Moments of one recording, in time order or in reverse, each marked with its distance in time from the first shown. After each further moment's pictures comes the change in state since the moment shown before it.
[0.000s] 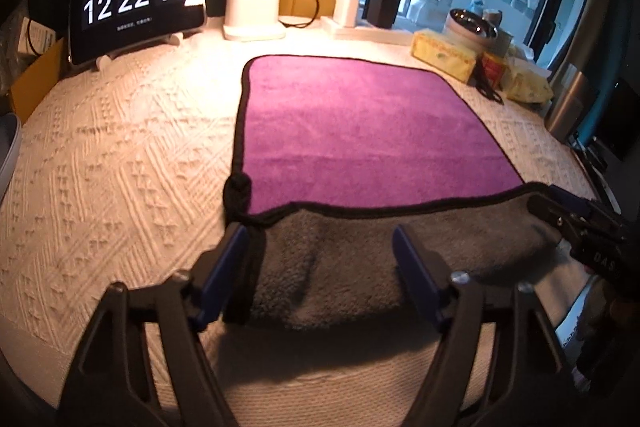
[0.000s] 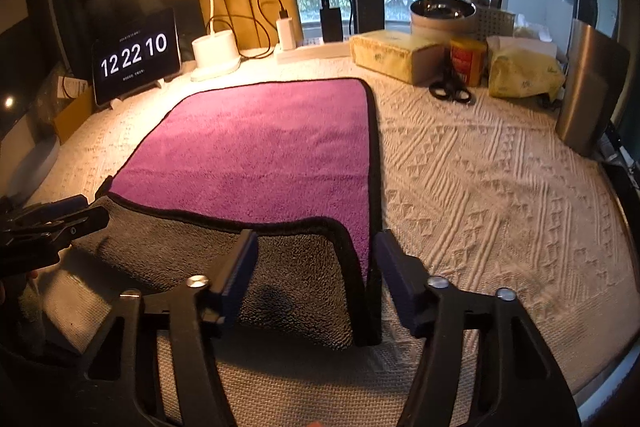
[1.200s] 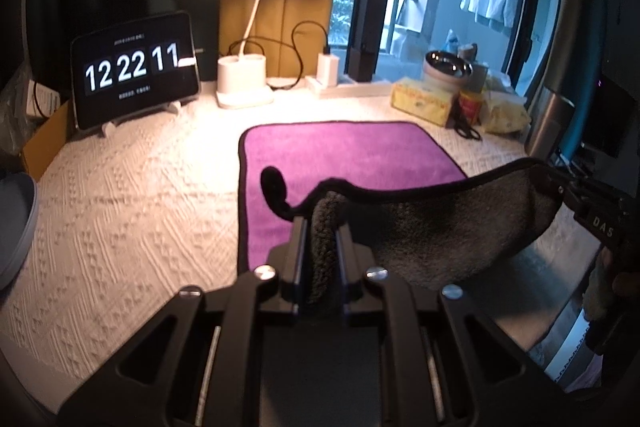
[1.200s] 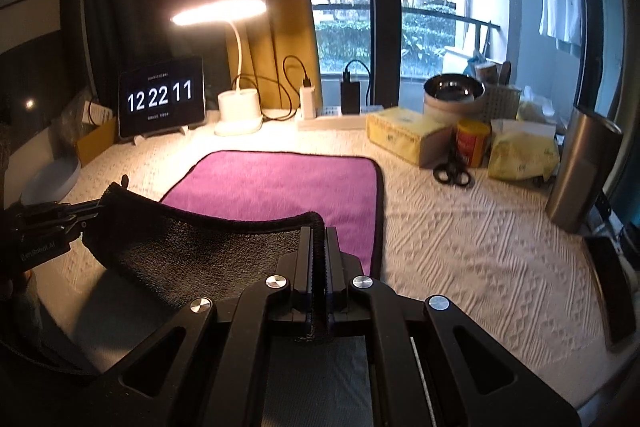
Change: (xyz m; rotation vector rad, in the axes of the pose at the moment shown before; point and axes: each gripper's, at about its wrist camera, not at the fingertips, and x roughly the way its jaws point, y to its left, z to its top) left arm -0.045 -0.008 0.028 0.074 -0.179 -0.020; right arm -0.042 0.011 0.034 -0.087 -0.201 0.022
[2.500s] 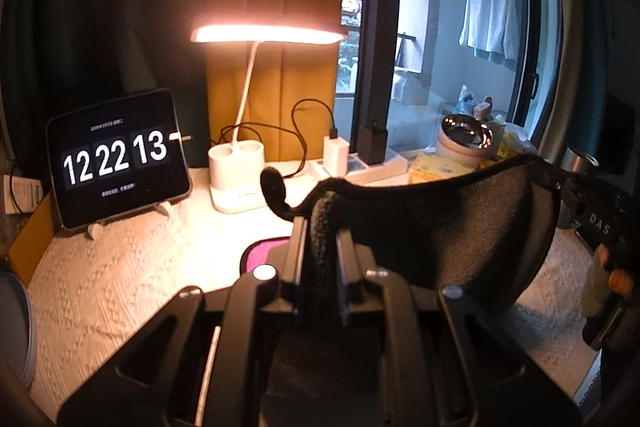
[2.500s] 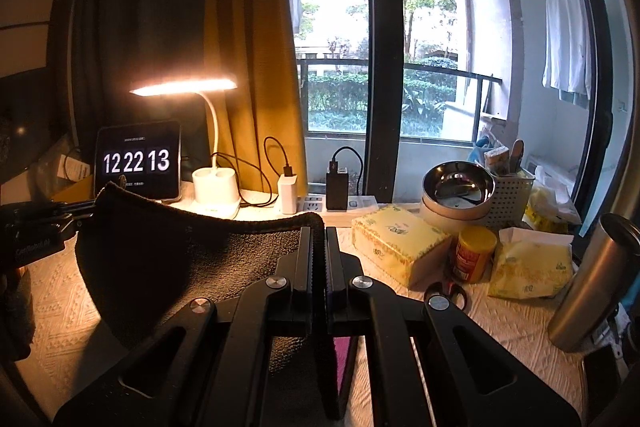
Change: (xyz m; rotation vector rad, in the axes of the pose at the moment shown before) left arm 0.050 0.004 0.099 0.049 -0.165 0.022; right arm 0.054 -0.029 0.088 -0.048 -0.197 -0.013
